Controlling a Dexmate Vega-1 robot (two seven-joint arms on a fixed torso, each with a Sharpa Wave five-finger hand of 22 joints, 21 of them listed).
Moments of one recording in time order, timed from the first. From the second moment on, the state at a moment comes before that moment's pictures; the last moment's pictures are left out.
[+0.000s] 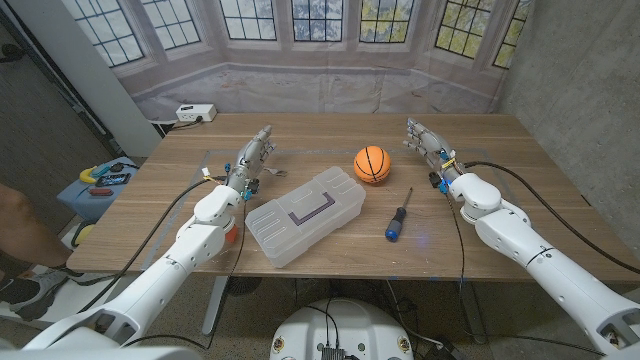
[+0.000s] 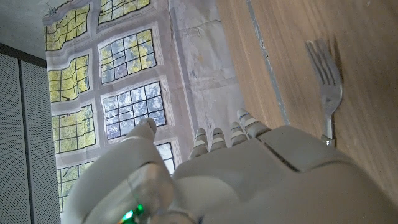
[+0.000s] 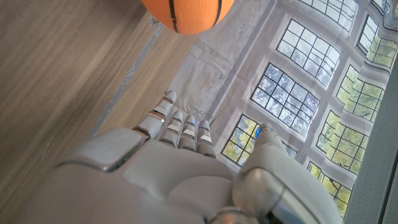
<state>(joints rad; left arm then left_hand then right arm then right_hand) 0.89 0.50 0.35 -1.35 -0.62 -0.32 -0.04 0.49 0.17 0.43 0.03 0.18 0.02 0.01 0.18 0.17 -0.06 0.05 0.20 0.19 -0.06 0.11 0.18 0.17 0.08 0.05 0.20 0.17 -0.91 -0.64 -0.37 -1.58 0.45 0.13 -0.08 0.32 0.10 0.24 -0.10 0.18 0.08 0.00 0.19 0.18 0.08 0.05 0.19 0.19 0.03 0.02 0.19 0.20 0.27 0.00 0.19 0.17</state>
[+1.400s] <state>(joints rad) 0.92 0.51 0.34 -1.37 -0.62 -0.35 -0.05 0.49 0.17 0.43 0.02 0.18 0.03 0.01 0.18 0.17 -0.06 0.06 0.20 0.19 -0.07 0.12 0.18 0.17 0.07 0.06 0.20 0.18 -0.81 -0.76 -0.48 -1.74 0.20 -0.09 -0.06 0.37 0.01 0.22 -0.15 0.18 -0.03 -0.04 0.18 0.19 -0.01 0.10 0.18 0.20 -0.02 0.12 0.19 0.19 0.24 0.10 0.19 0.17</state>
